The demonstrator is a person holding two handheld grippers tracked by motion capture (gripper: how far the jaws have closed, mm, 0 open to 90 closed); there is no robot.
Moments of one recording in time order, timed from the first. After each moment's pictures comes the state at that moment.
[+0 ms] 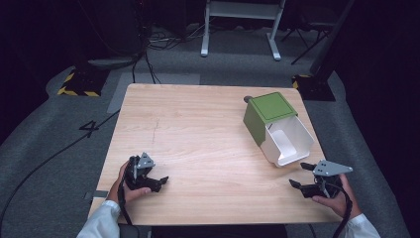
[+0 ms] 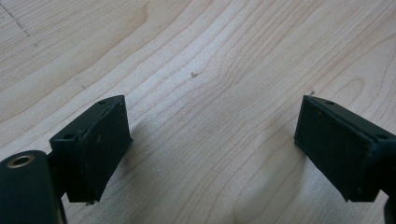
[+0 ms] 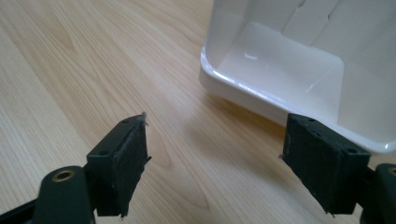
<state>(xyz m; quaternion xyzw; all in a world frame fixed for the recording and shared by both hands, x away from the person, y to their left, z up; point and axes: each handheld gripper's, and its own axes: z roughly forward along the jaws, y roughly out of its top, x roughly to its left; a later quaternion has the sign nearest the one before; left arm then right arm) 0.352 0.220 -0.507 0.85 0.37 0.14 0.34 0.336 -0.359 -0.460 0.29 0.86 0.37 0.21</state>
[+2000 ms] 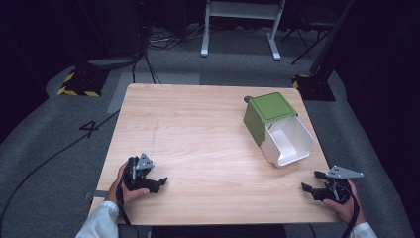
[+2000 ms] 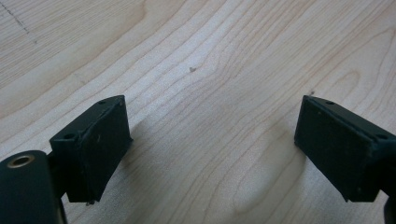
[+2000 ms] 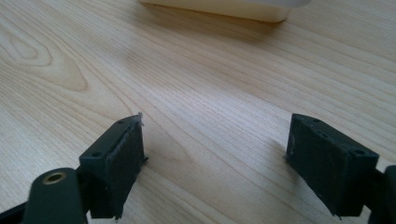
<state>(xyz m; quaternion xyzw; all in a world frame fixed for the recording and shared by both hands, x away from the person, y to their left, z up) 0.350 0.223 -0.507 0.85 0.37 0.14 0.34 0.340 -0.416 -0.508 0.40 0.82 0.37 0.18</state>
